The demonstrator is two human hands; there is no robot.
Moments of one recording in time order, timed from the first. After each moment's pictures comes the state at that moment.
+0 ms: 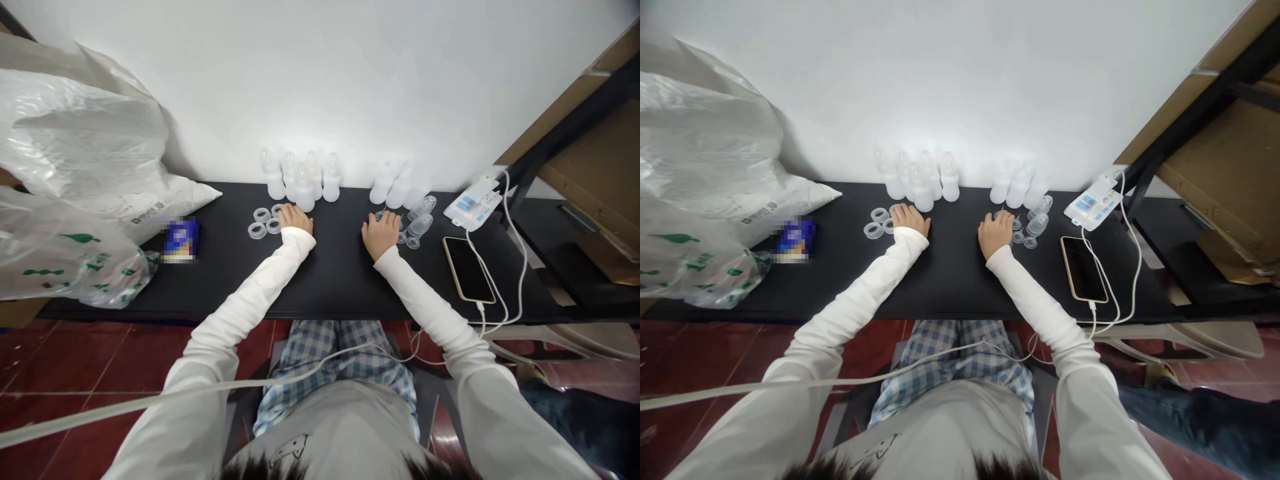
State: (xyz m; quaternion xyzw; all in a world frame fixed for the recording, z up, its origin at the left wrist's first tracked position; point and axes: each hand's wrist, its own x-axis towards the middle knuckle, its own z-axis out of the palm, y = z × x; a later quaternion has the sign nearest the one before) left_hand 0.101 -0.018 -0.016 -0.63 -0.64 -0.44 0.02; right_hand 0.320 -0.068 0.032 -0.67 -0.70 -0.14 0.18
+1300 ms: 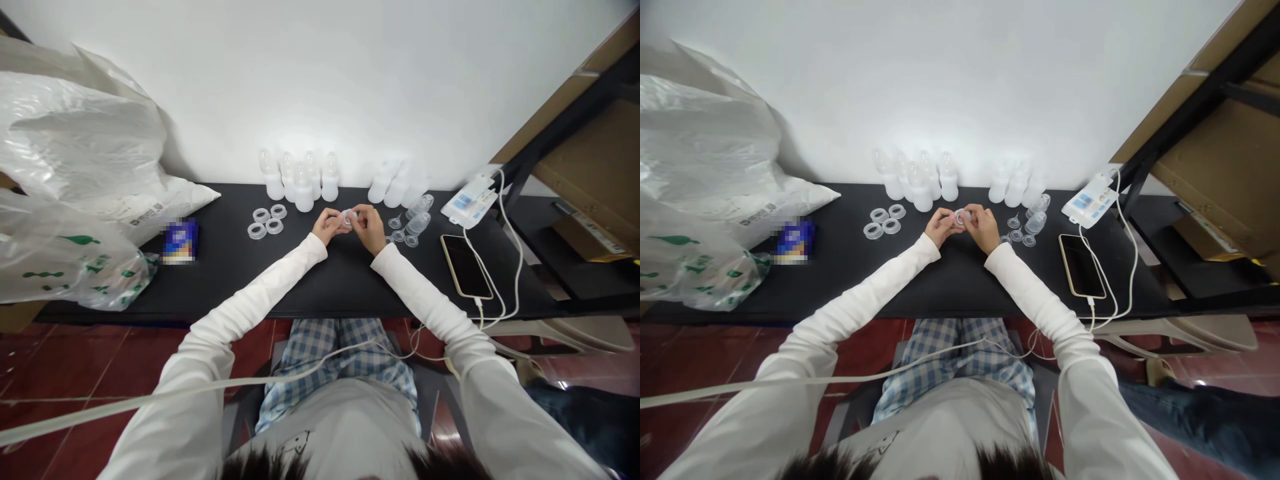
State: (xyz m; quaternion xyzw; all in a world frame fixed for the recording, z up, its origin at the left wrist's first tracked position) left_hand 0.161 -0.052 0.022 -0.43 -0.31 -0.55 -0.64; right_hand 0.316 -0.046 0.027 -0.41 -0.75 0.05 0.52
